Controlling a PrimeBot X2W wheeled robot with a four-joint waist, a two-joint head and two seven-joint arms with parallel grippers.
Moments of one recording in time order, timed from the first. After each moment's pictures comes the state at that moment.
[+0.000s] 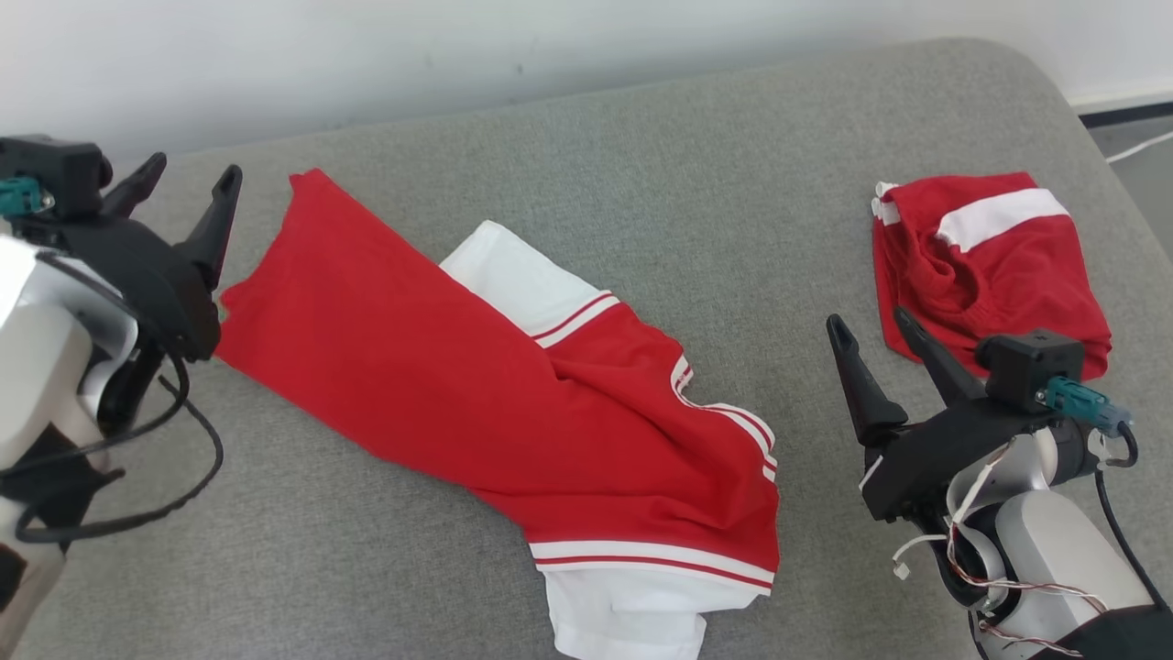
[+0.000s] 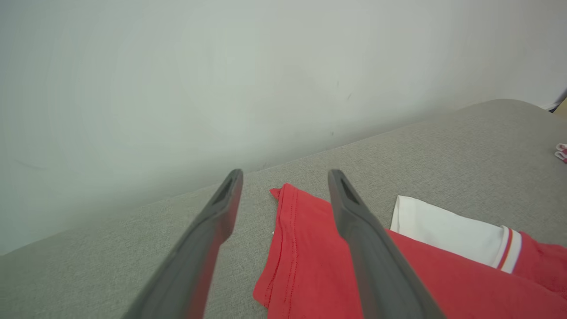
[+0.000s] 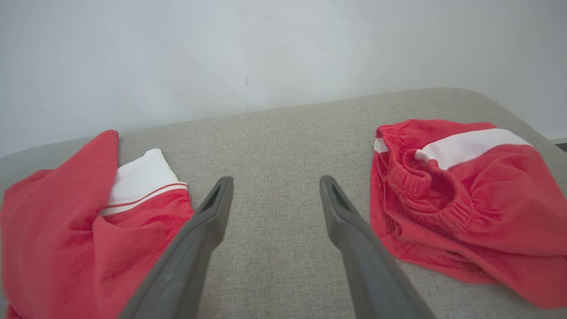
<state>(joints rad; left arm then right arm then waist) -1.08 0.46 -1.00 0.93 -0.87 -0.12 -0.13 -0.33 -0.21 0.22 0.21 0.50 -0.03 0.04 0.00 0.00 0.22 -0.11</state>
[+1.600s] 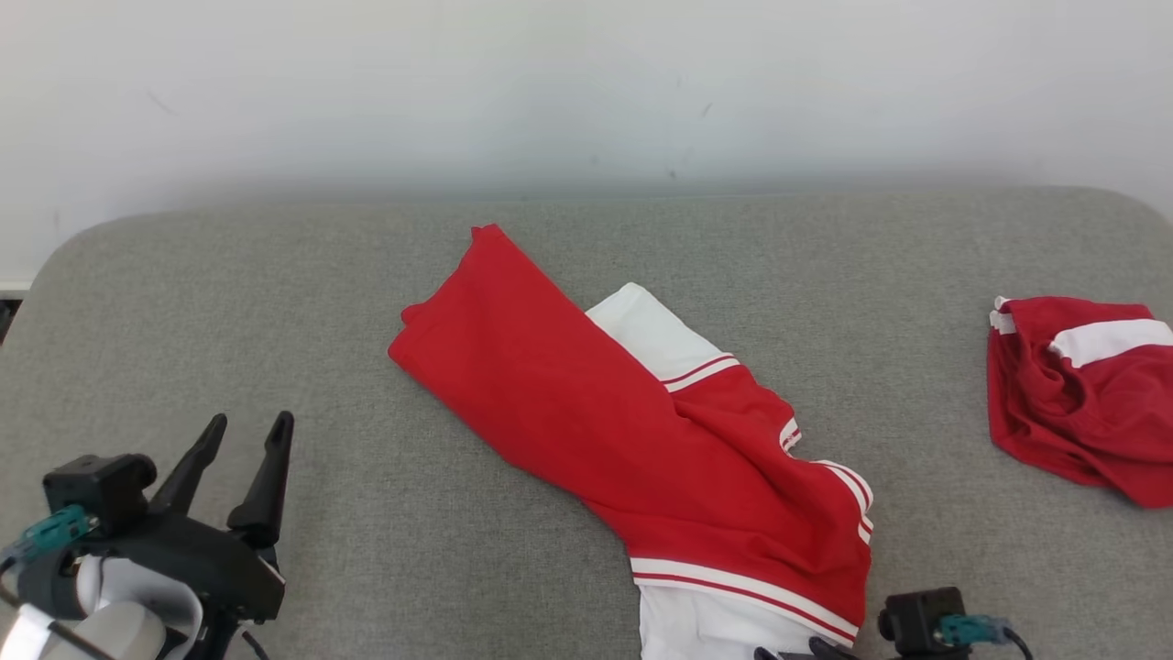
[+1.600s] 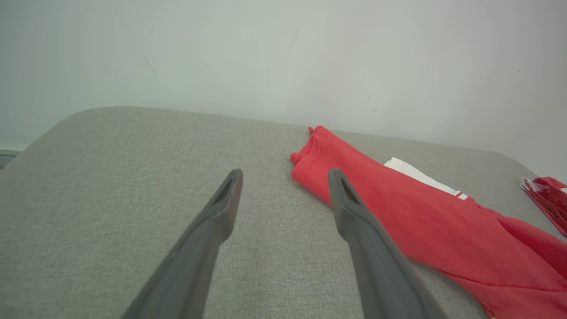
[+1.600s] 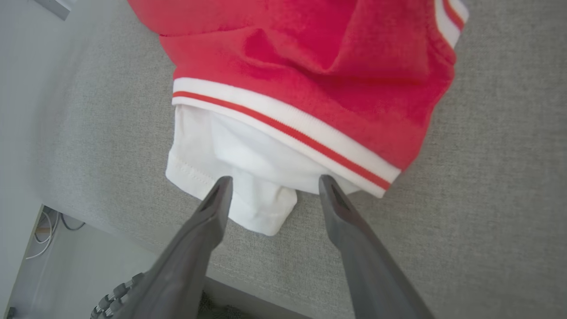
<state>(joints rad) -0.42 0.56 -0.74 0.33 -0.92 0.11 -0.25 0.13 -0.23 0.34 0.01 0.65 -0.05 0.34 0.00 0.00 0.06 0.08</state>
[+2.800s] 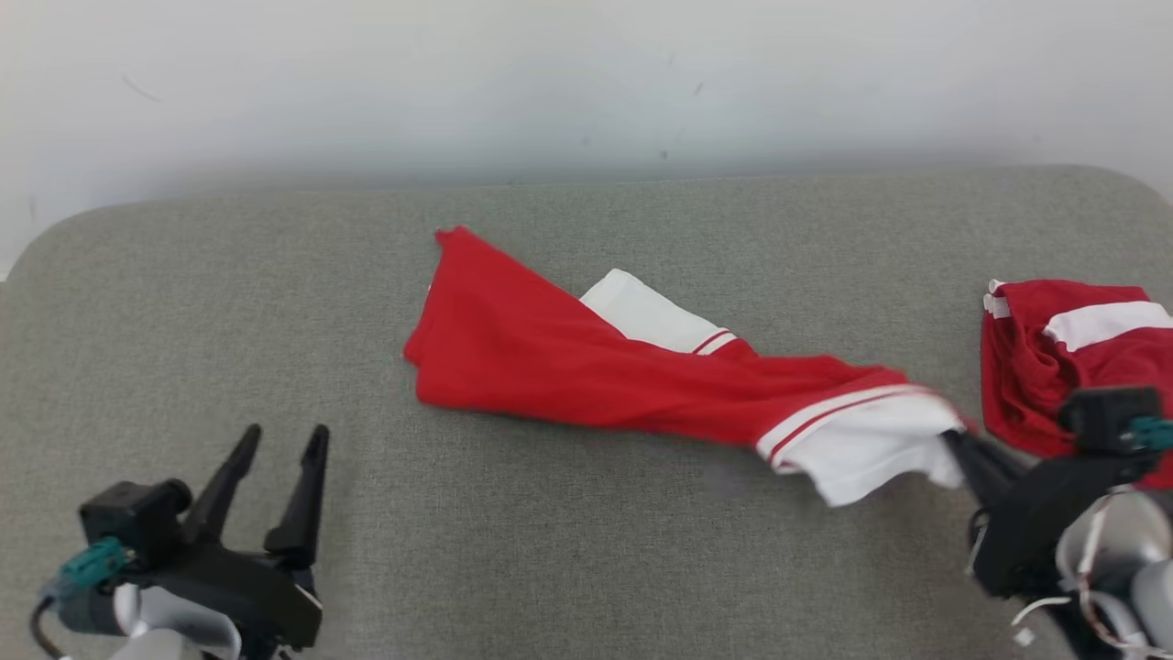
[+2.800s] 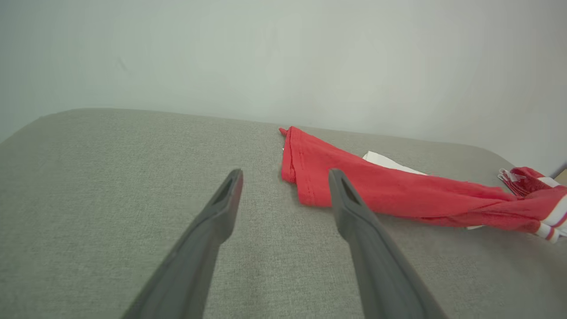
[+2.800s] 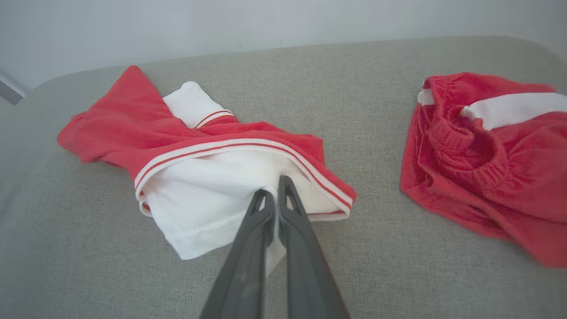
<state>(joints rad) -0.31 0.52 -0.64 0.22 -0.80 0.12 -0.25 -0.12 -0.39 0.15 -0.01 0.63 -0.06 0.40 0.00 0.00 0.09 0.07</state>
